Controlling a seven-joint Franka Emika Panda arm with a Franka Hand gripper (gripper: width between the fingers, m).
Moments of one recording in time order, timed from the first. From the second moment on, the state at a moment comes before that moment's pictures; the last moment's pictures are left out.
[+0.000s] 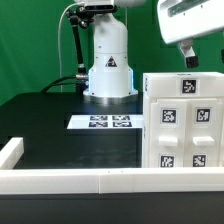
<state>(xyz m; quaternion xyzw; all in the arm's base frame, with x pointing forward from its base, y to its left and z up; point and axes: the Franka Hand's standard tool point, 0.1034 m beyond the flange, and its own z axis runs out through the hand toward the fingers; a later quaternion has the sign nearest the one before) 0.612 0.114 0.182 -0.82 0.56 -0.02 0.12</state>
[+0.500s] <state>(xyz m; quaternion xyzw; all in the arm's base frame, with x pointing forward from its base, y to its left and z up) 0.613 0.111 0.182 -0.94 0.32 -0.06 0.10</state>
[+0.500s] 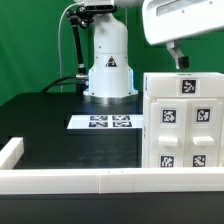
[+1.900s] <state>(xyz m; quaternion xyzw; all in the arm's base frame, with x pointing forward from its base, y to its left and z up) 0.603 0.088 0.175 -0.89 -0.44 -0.05 0.02</state>
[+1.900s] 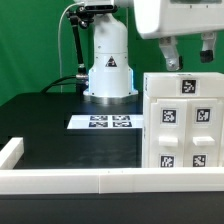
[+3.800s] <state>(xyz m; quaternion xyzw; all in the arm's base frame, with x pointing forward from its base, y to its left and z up) 0.605 0.056 0.151 -0.78 -0.63 -0.01 -0.04</state>
